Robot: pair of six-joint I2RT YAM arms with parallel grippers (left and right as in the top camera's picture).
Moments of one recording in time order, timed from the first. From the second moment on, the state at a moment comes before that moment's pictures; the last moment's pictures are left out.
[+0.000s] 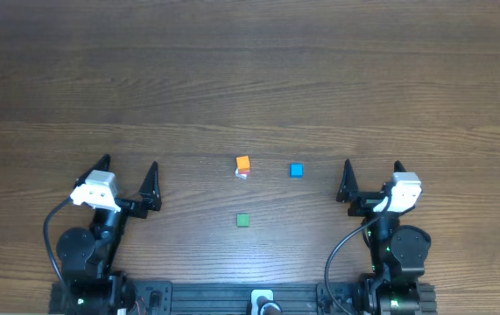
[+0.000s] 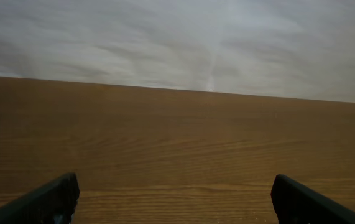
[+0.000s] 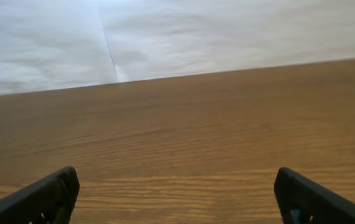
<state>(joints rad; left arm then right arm) 0.04 0.01 0.01 -0.05 0.24 -0.15 0.00 0.02 0.01 -0.08 -0.03 0.14</state>
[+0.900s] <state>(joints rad) 0.04 0.01 0.01 -0.05 0.24 -0.15 0.09 0.93 0.86 -0.90 -0.11 0.36</state>
